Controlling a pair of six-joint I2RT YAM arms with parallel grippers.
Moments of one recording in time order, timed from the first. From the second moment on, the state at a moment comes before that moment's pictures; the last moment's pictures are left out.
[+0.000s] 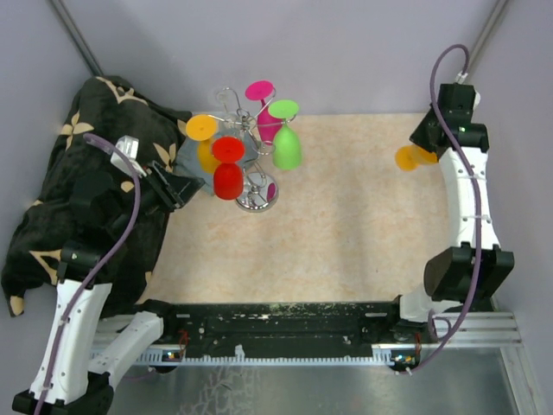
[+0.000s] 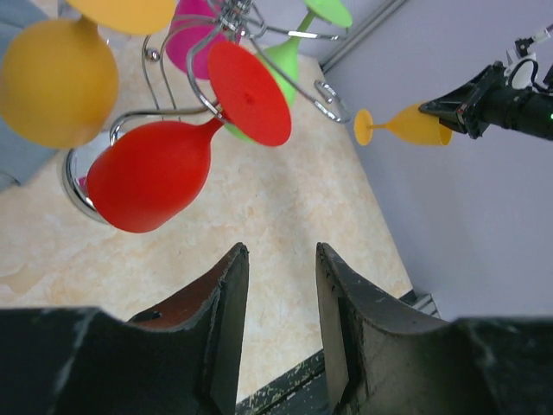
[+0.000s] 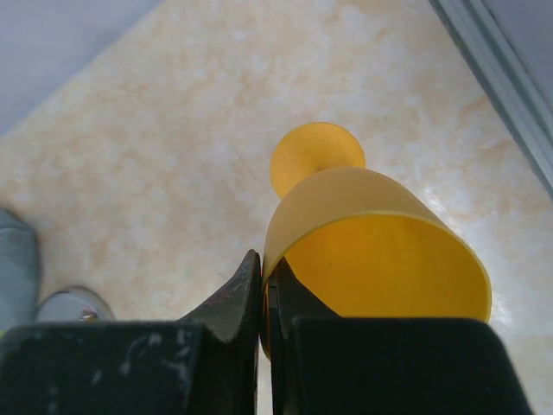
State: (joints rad) left arm -0.25 0.76 1.13 -0.53 0.34 -0.62; right arm -0.10 1.55 1.72 -0.91 0.15 0.44
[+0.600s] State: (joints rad) left arm -0.25 0.84 1.18 -0.41 0.41 -0.83; right arm -0.08 1.32 1.29 0.05 -0.39 0.87
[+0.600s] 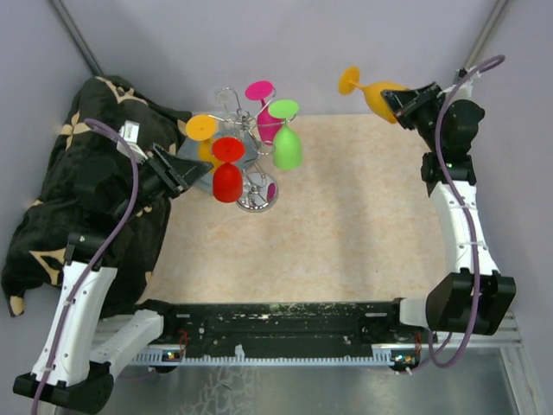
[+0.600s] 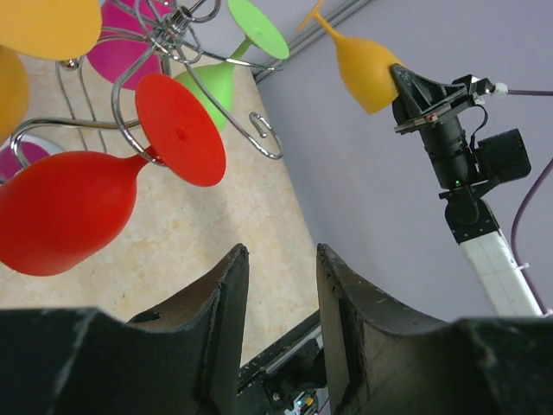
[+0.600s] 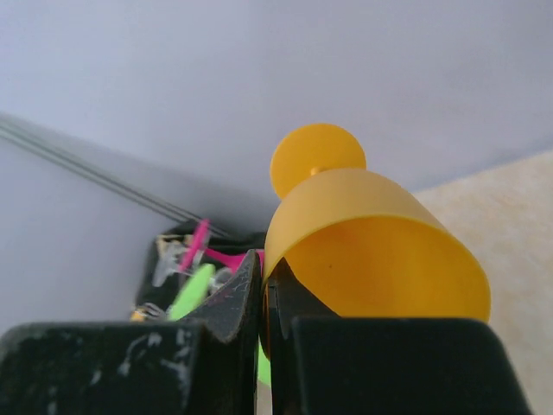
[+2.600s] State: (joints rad) left arm -0.25 1.09 0.94 0.99 0.60 -1.65; right arm 0.38 1.72 1.36 1.50 -0.73 1.91
